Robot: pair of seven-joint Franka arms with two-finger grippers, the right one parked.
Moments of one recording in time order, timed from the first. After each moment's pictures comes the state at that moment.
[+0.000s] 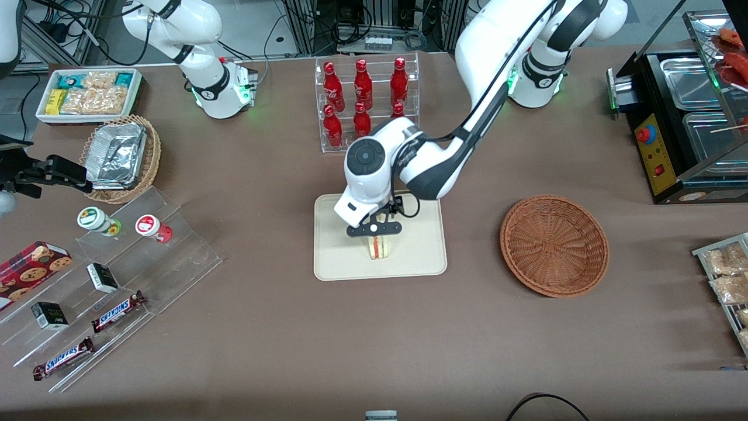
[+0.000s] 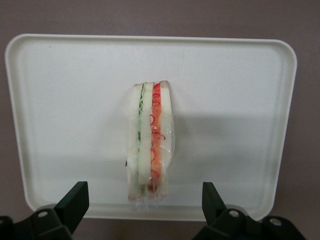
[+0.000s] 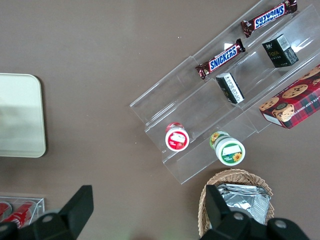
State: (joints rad) arm -0.68 0.70 -0.18 -1.34 0.09 1.99 -0.92
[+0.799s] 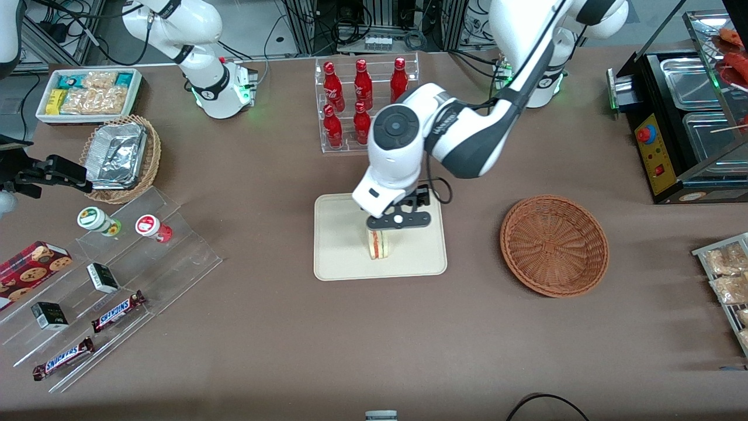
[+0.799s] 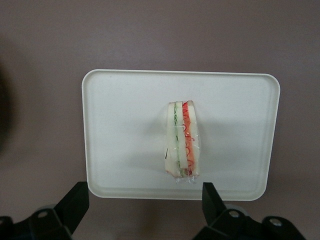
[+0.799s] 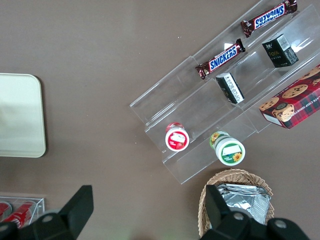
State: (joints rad) arm -0.59 0.54 -0.17 -1.33 0.05 1.83 -0.84
